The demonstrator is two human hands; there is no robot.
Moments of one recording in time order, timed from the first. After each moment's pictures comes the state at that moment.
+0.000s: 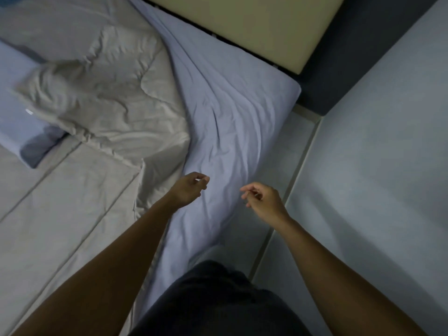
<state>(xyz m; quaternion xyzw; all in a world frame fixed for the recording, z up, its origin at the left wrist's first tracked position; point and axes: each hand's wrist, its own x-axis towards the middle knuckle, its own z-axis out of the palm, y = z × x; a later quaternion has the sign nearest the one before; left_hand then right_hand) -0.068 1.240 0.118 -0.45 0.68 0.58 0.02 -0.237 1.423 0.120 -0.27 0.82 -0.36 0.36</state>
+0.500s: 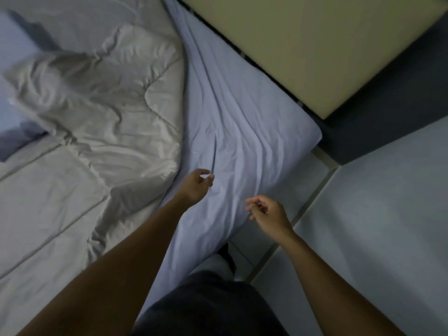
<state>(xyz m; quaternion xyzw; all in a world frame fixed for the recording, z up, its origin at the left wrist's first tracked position) -0.259 1.136 0.070 -0.55 0.57 0.60 -0.09 -0.440 1.298 0.097 -0.33 0.80 -0.30 0.41</state>
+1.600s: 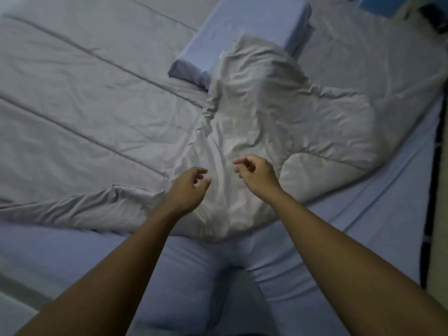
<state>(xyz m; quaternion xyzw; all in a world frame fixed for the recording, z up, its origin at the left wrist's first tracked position) -0.148 0.985 0.031 -0.82 0.22 0.39 -0.35 -0.263 0.814 0.032 -0.76 0.43 0.00 0.48</state>
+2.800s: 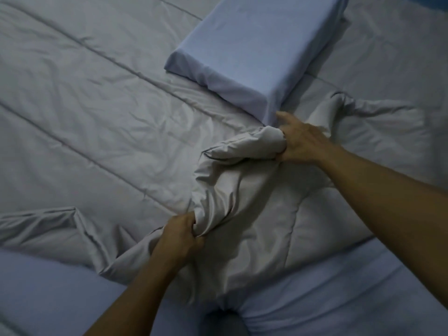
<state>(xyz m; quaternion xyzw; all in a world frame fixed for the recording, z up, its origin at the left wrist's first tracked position) -0.180 0.954 -0.083 -0.89 0.25 0.30 -0.25 -0.206 0.588 -0.041 -0.96 0.18 0.18 0.09</state>
